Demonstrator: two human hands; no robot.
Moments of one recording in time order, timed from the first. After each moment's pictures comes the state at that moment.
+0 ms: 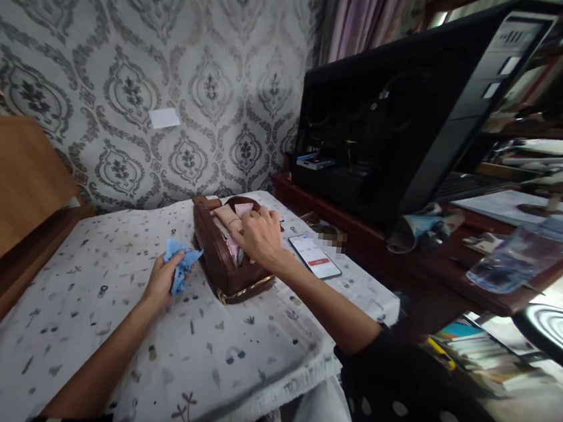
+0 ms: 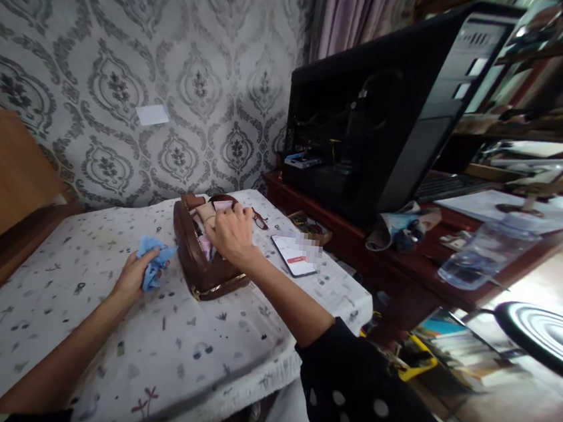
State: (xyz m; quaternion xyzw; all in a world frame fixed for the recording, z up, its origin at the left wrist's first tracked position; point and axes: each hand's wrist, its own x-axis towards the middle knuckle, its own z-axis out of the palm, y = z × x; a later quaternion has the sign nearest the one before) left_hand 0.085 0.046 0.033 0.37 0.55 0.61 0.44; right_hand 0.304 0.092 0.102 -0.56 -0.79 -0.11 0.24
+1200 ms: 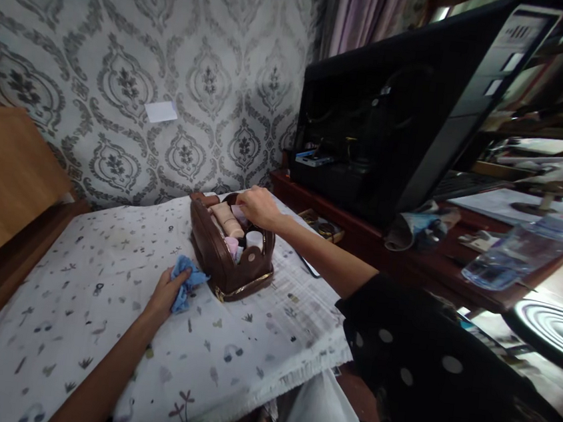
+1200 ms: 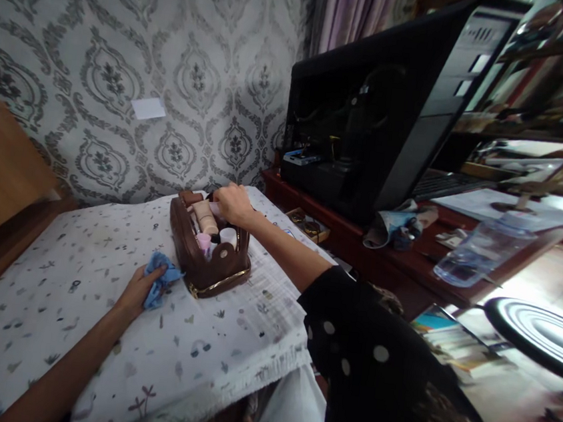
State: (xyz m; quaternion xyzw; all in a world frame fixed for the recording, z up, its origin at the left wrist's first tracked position) left_hand 0.079 0.040 -0.014 0.42 0.55 0.55 0.48; right_hand 0.318 0.156 0.136 -0.52 -0.84 -0.08 0.15
